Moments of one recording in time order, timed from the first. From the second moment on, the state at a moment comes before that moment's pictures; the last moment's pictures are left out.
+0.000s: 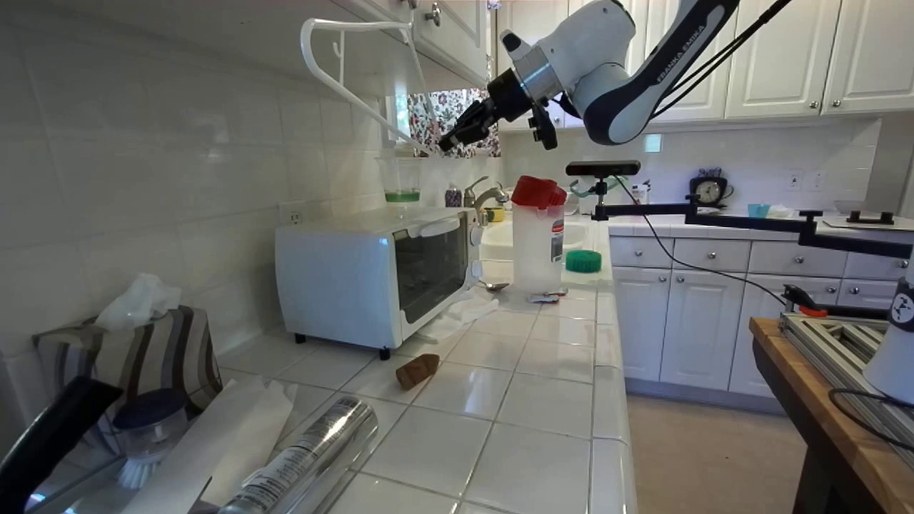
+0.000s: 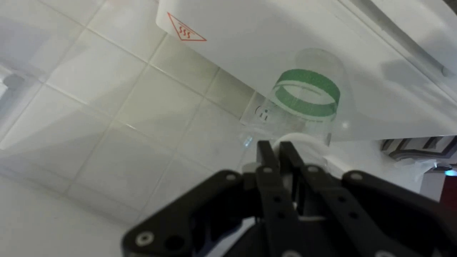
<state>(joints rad) -0.43 0.16 0.09 -2.16 -1.09 3.52 0.29</state>
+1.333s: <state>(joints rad) -0.50 -0.07 0.00 -2.38 -1.08 3.50 0.28</state>
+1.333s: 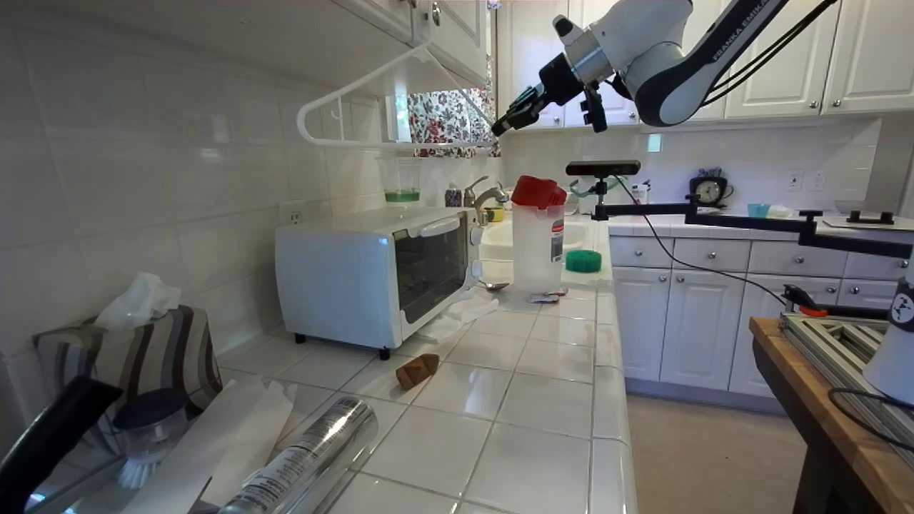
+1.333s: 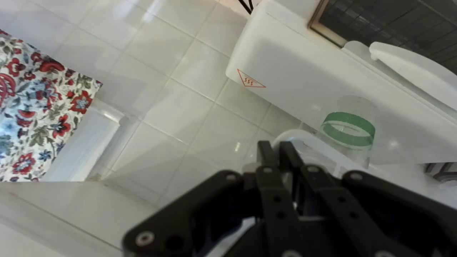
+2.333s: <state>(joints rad) -0.46 -0.10 -0.02 -2.65 -1.26 3.48 0.50</state>
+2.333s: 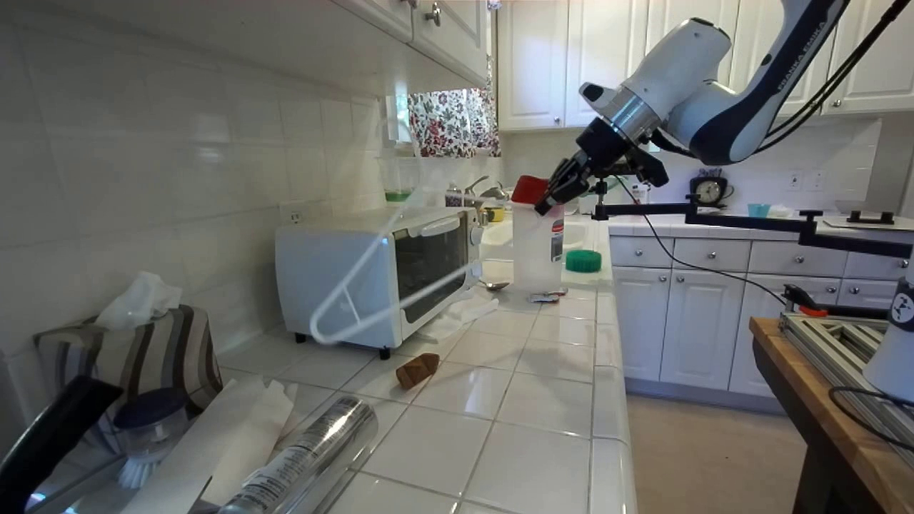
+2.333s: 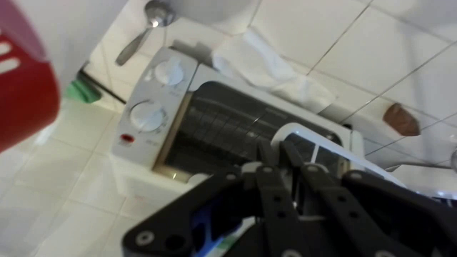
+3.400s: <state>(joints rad) -0.48 -0.03 -0.09 -2.58 -1.70 3.47 0.99</state>
